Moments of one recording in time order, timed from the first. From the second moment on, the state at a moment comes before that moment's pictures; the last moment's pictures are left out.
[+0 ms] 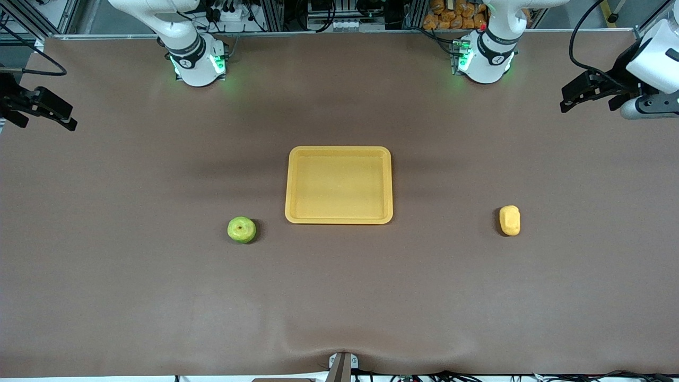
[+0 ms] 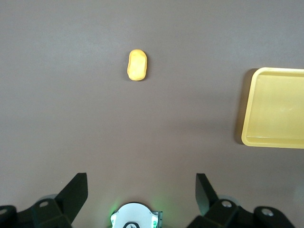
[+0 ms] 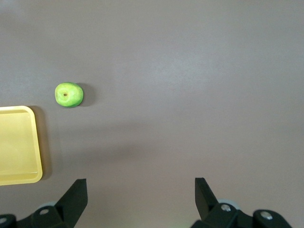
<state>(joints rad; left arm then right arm) -0.03 -0.10 -0.10 -1.60 0.02 1.46 -0.14 -0.01 -0.10 -0.02 -1.60 -0.02 1.52 0.05</state>
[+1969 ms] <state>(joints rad) -0.01 0.02 -0.09 -1.78 0.02 1.65 -0.14 -0.01 0.17 -0.02 -1.60 -0.02 1.52 0.05</state>
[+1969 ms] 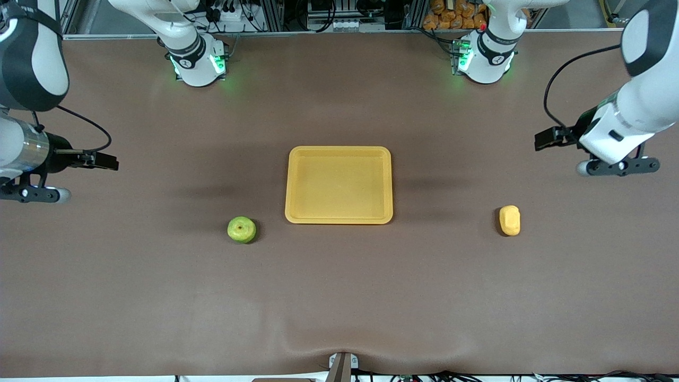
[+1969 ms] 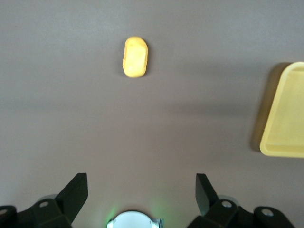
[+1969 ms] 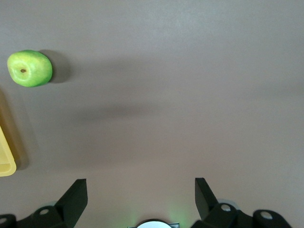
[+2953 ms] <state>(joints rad) 0.01 0.20 -0.09 -1.90 0.11 1.99 -0.14 0.01 0.29 -0.01 -1.60 0.00 1.65 0.05</state>
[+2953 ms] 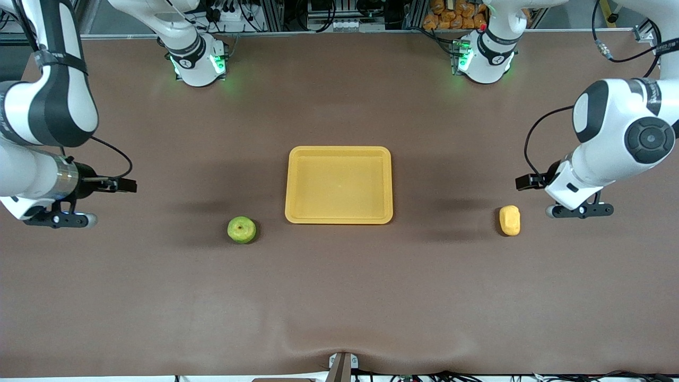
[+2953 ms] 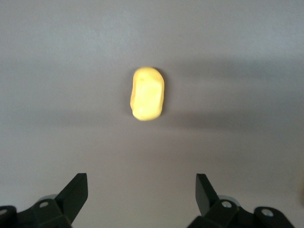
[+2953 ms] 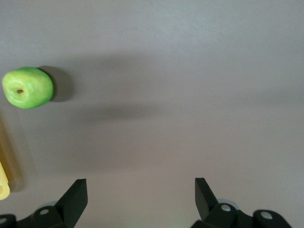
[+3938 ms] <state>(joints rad) 0.01 0.40 -0.08 -1.90 0.12 2.24 -0.14 0.11 0.39 -0.01 -1.60 0.10 1.80 0.17</state>
